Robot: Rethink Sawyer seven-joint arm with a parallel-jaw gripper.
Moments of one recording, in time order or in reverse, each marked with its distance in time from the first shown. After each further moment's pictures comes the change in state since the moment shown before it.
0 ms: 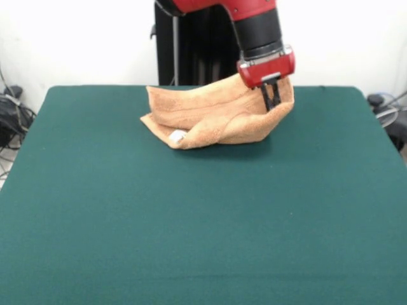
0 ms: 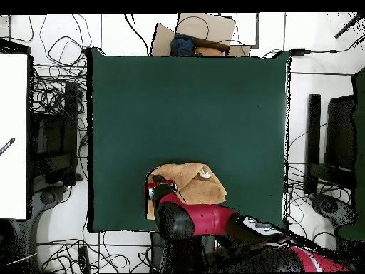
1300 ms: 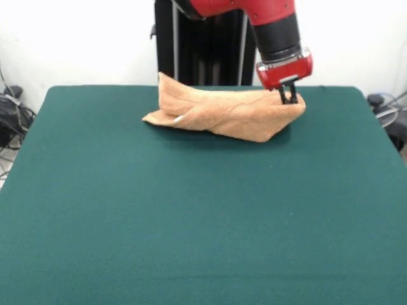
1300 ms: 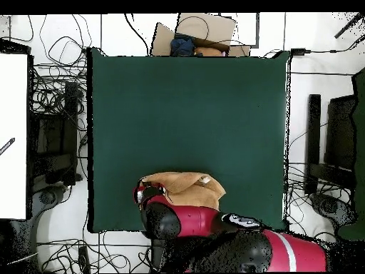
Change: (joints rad) arm 0.076 0.063 0.000 0.021 0.113 -0.004 0.000
